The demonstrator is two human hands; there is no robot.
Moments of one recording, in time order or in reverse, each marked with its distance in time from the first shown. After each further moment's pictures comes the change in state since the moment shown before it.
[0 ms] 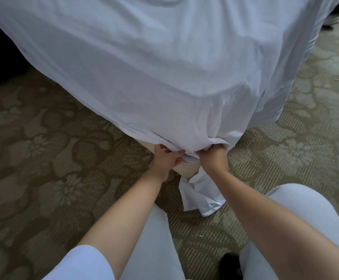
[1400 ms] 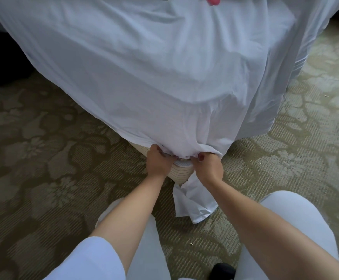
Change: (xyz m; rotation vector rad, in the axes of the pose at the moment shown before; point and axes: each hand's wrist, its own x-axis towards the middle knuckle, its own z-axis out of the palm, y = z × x) left_hand 0.010 -0.013 0.009 0.419 0.248 0.294; right_hand -0.016 -0.001 -0.021 -0.222 -0.053 -0.053
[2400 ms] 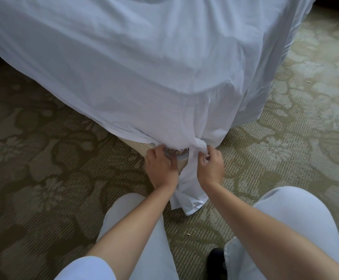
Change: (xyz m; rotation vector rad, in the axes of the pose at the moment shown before) left_hand -0.036 -0.024 0.025 0.390 0.306 0.392; right_hand -0.015 0.025 0.015 0.147 0.303 0.028
